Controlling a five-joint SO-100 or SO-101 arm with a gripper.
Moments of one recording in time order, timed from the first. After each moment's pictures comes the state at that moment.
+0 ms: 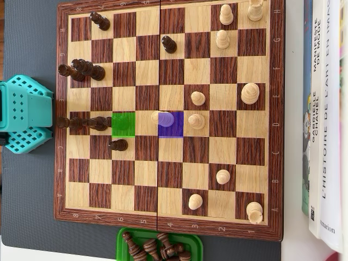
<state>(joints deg) -3.8 192.5 179.7 -103.4 89.0</state>
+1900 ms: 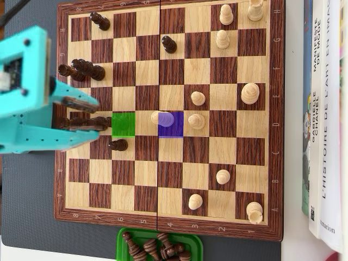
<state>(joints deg) 2.4 154.4 127.7 72.0 79.5</state>
